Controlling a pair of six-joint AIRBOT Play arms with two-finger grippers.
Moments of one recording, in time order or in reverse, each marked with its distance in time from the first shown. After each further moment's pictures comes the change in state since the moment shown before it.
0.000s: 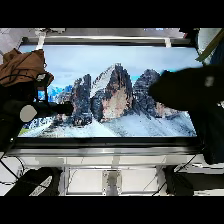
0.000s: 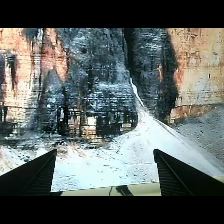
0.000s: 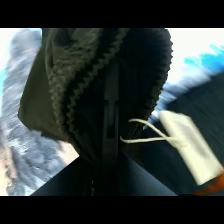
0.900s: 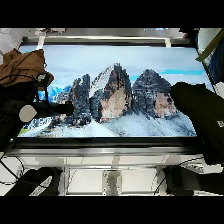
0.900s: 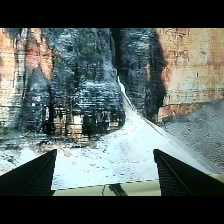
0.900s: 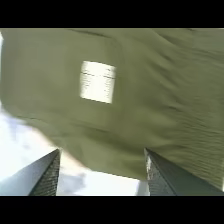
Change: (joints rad) left arm 0.000 0.001 0.000 -0.033 0.000 0.000; right arm -0.608 0.331 -0.473 0.111 0.019 0.162
